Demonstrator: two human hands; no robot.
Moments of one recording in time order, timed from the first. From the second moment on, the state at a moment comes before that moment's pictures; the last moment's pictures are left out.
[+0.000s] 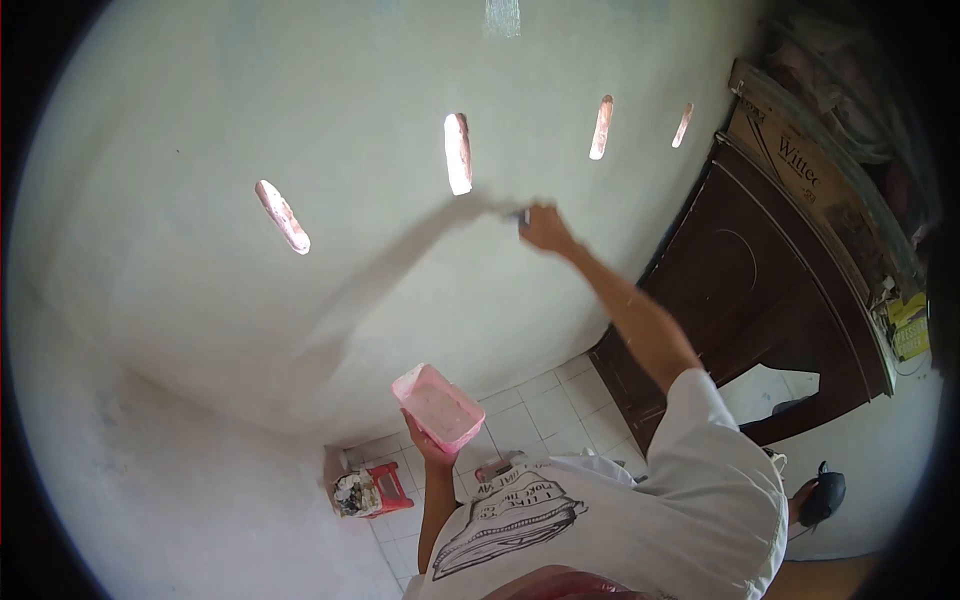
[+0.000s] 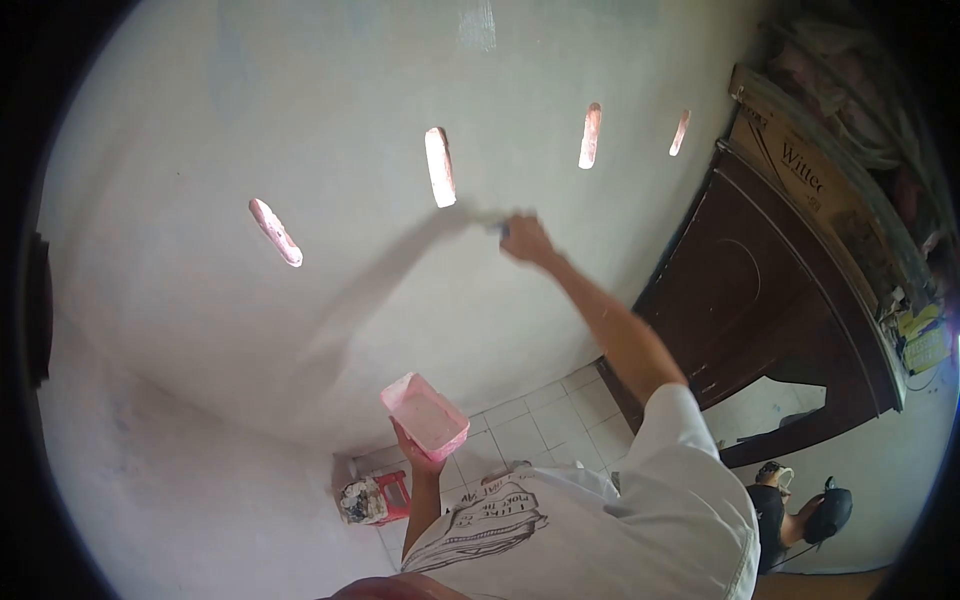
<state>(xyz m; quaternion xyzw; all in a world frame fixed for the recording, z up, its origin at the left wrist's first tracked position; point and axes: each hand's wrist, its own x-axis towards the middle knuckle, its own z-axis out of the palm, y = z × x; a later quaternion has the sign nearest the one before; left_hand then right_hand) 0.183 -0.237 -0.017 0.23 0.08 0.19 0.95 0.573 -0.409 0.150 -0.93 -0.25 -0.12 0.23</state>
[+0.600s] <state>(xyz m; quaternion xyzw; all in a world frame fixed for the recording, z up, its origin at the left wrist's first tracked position) 0.200 -0.242 -0.018 0.21 0.08 0.16 0.96 0.525 -0.370 0.152 -0.88 -0.26 -0.27 0.30</state>
